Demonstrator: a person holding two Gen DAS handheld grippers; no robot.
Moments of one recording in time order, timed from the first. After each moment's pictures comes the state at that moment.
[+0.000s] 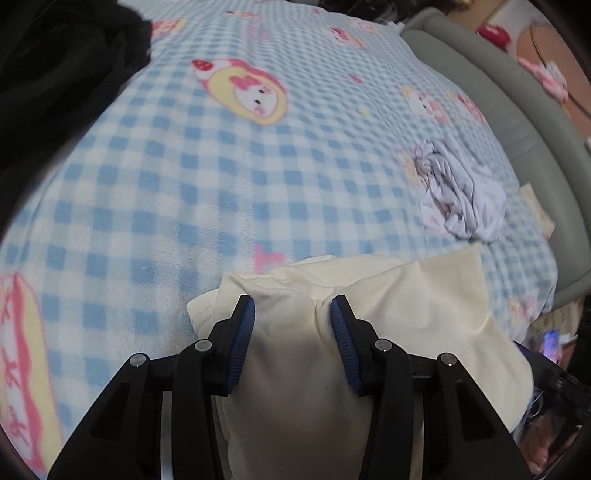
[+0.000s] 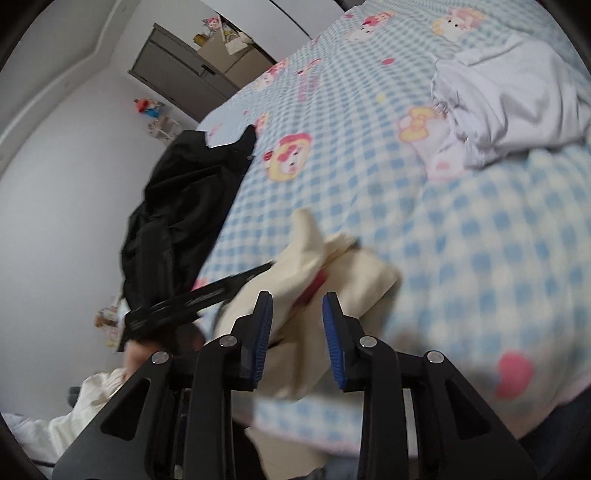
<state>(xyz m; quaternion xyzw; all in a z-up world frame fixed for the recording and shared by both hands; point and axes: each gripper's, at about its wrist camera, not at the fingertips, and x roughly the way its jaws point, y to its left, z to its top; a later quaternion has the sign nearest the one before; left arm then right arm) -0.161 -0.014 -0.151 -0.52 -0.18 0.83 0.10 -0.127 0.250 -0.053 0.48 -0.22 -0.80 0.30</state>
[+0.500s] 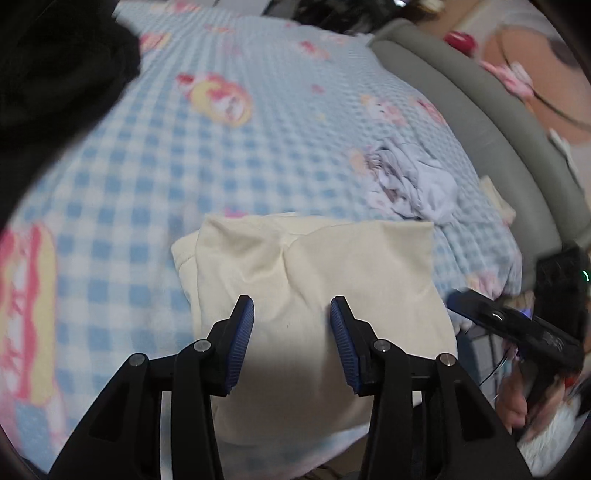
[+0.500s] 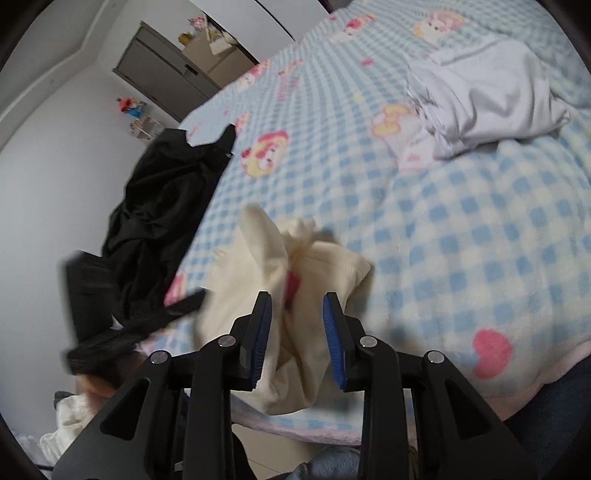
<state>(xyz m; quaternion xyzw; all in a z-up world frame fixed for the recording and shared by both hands) -0.107 -0.024 -0.128 -0.49 -0.22 0.83 0.15 -0.116 0.263 -0.048 0.48 -0.21 -0.81 0.26</state>
